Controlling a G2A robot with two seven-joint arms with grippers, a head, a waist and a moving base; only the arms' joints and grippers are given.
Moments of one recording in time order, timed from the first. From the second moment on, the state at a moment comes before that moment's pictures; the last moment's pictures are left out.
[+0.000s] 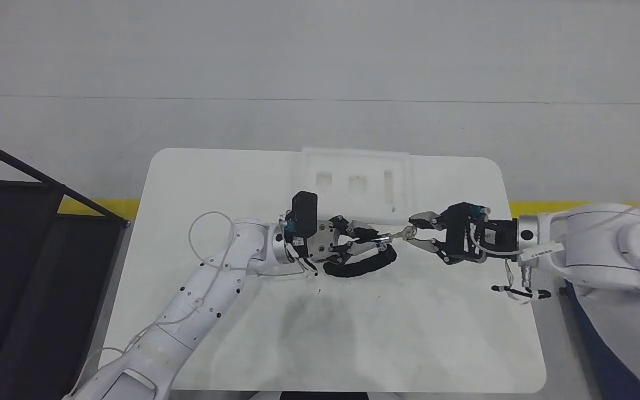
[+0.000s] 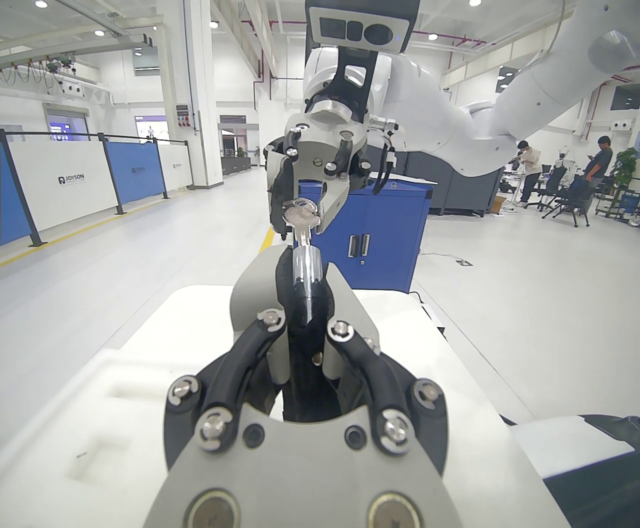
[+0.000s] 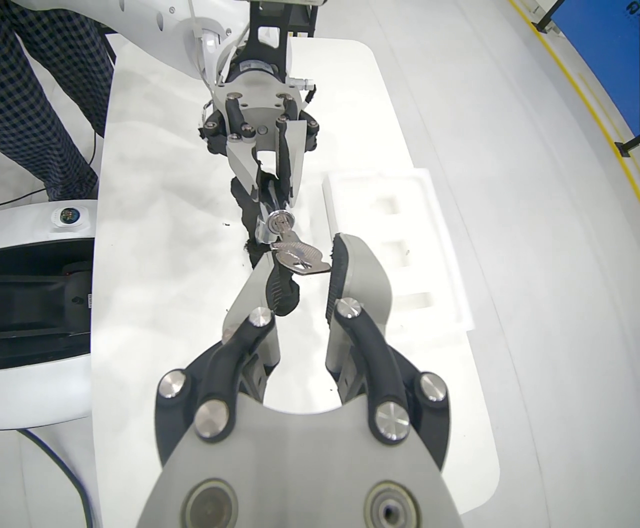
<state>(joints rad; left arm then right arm) 0.84 -1.25 -0.88 -1.26 1.40 -1.01 0.64 -0.99 -0.69 1.27 -1.95 -0.61 -0.93 0.66</state>
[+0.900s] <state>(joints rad) 0.86 -1.25 -0.84 -1.27 1.41 -1.01 0.69 -0.96 -0.66 1.19 -1.93 -0.06 -0.63 1.06</state>
